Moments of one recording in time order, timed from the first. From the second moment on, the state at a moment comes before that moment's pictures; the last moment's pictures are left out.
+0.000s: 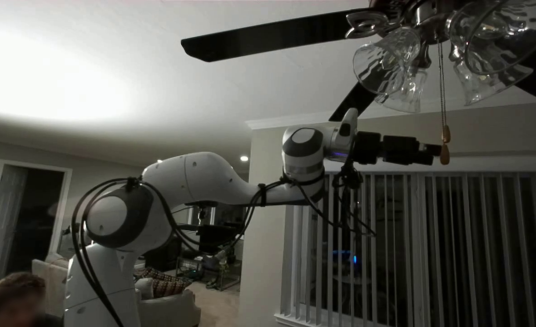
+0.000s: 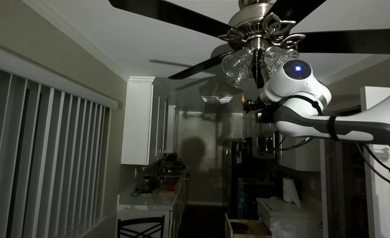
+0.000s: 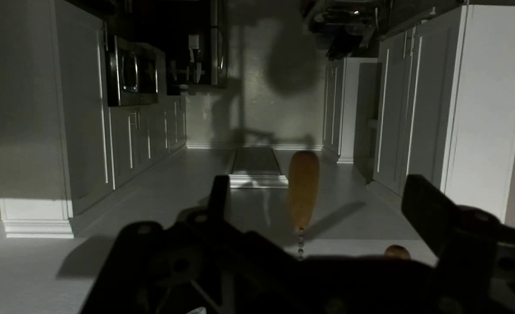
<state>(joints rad) -0.69 -0.46 0.53 -1.72 -0.64 2.49 0.86</state>
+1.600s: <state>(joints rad) -0.20 -0.30 0.18 -1.61 -0.88 2.35 0.98</state>
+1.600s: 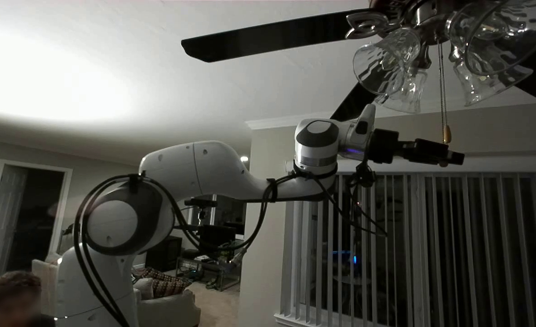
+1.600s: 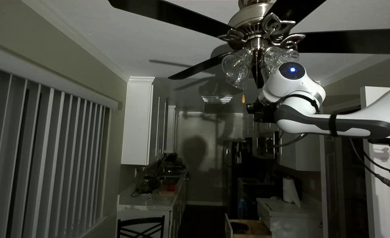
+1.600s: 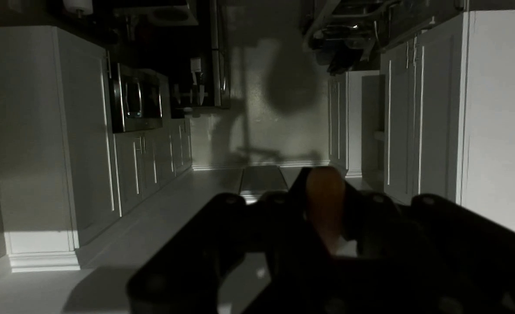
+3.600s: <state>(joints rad) -0.10 -0.30 0.11 -1.75 -0.86 2.24 0.86</state>
